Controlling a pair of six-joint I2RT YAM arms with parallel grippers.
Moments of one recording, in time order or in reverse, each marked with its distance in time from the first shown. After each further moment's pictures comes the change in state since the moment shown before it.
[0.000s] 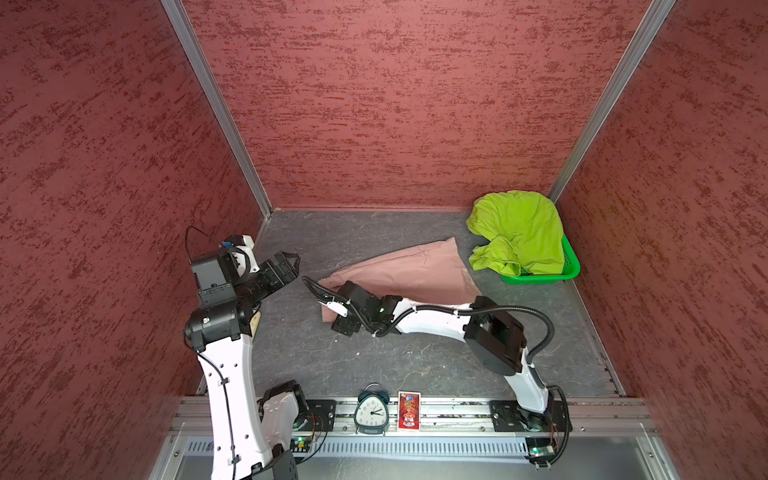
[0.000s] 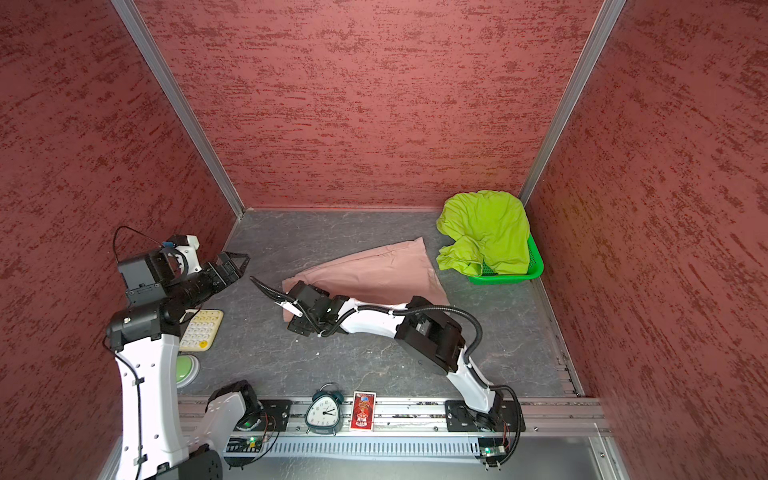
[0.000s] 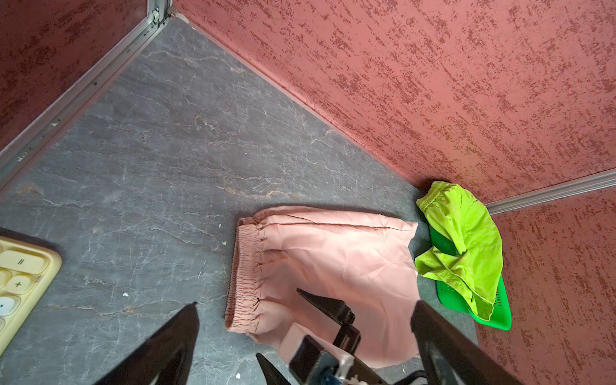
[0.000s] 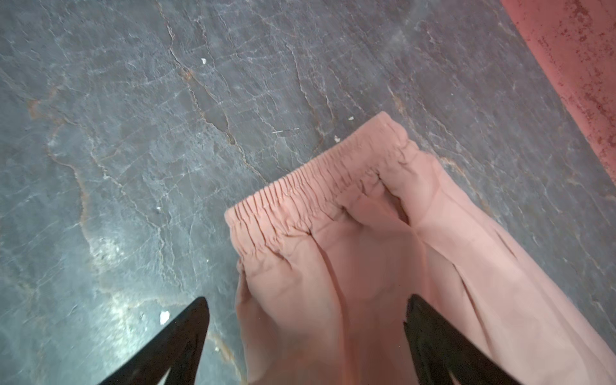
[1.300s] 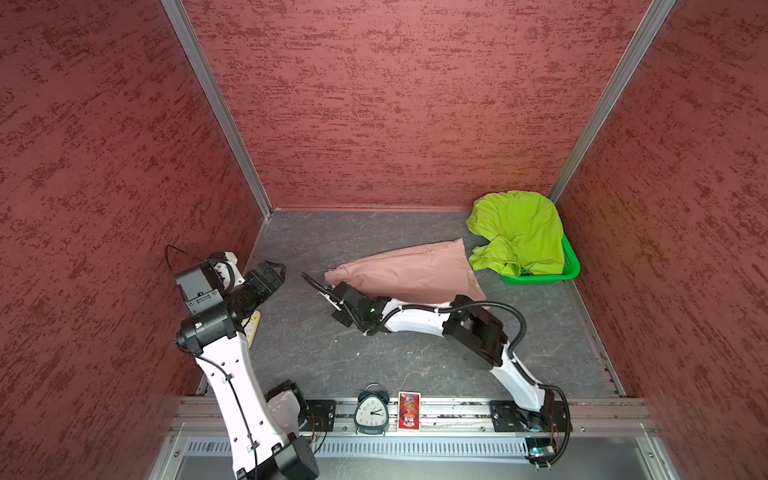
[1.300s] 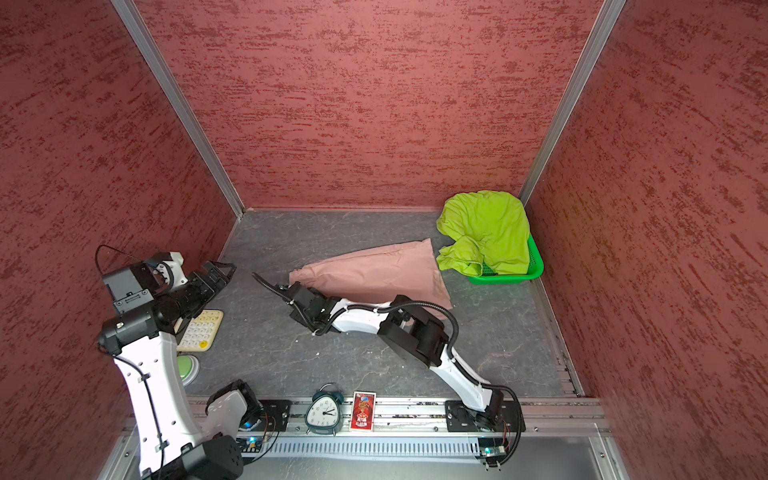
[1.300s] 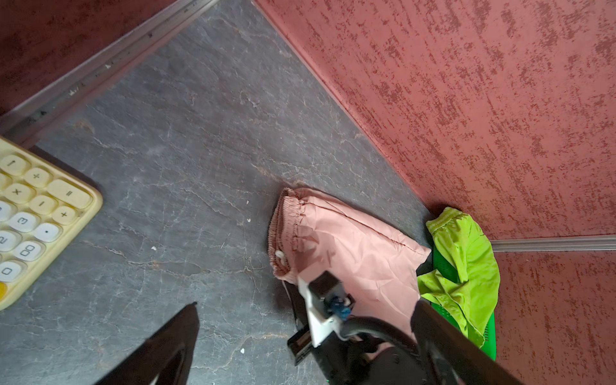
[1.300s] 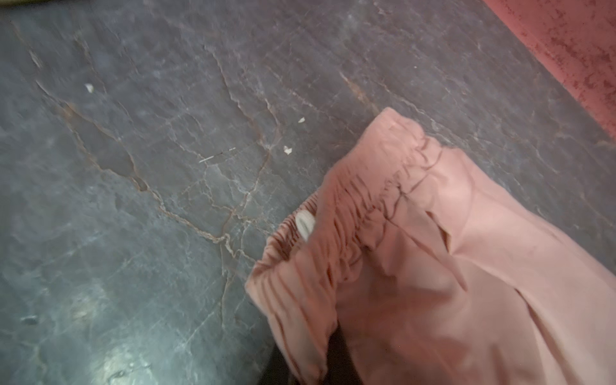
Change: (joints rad) left arm 0.198 0.006 -0.069 -0.076 0.084 -0.012; right arm -0.047 0.082 0.016 0.129 0.070 0.209
